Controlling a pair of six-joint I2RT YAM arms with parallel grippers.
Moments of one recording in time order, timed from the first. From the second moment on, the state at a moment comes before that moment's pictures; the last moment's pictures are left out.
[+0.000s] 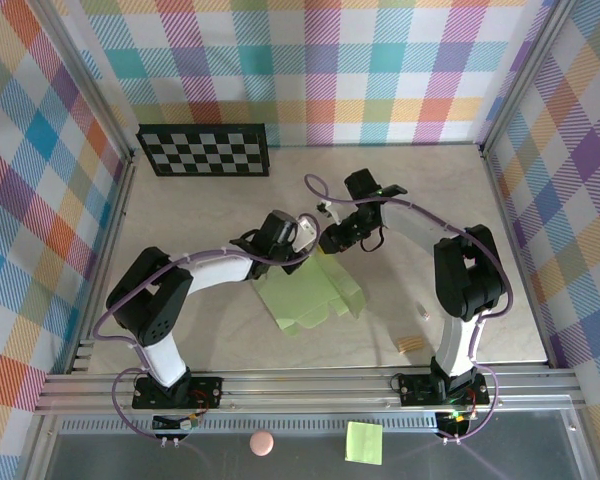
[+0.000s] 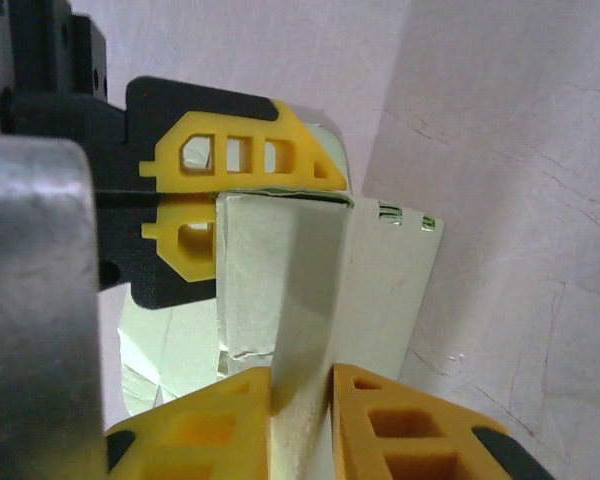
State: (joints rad) left arm -0.68 1.74 0.98 -0.01 -0.02 0.26; right arm 0.47 1.86 1.39 -0.76 -0.65 -0.21
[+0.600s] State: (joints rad) left arm -0.73 1.73 0.87 0.10 -0.18 0.09; right arm 0.48 1.85 1.38 -0.73 -0.63 -0.17
